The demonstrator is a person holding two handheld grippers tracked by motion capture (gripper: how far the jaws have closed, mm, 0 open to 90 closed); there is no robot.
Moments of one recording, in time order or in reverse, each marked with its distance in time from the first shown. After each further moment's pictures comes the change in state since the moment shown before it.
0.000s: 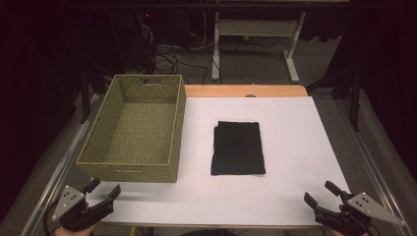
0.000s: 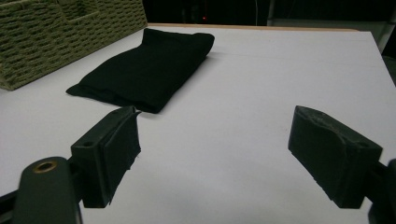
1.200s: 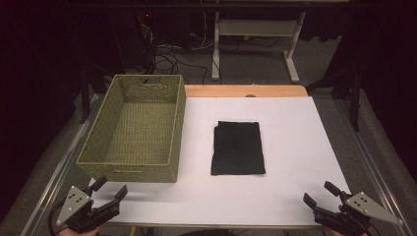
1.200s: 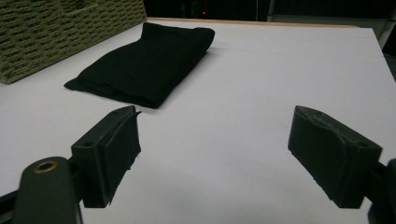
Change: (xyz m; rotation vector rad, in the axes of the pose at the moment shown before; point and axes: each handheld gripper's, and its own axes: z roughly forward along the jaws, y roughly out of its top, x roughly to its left) left arm -0.021 0.008 -0.001 -0.045 -0.056 0.063; right arm 0.001 0.000 0.001 0.020 -0.005 -0.012
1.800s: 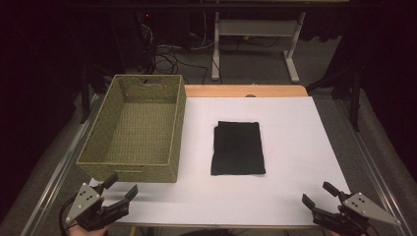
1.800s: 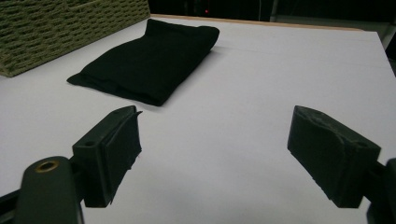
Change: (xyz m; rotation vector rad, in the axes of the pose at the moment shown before) left arm -0.018 0.009 0.012 -0.003 -0.094 0.012; right arm 0.004 0.001 0.000 0.007 0.006 -0.029
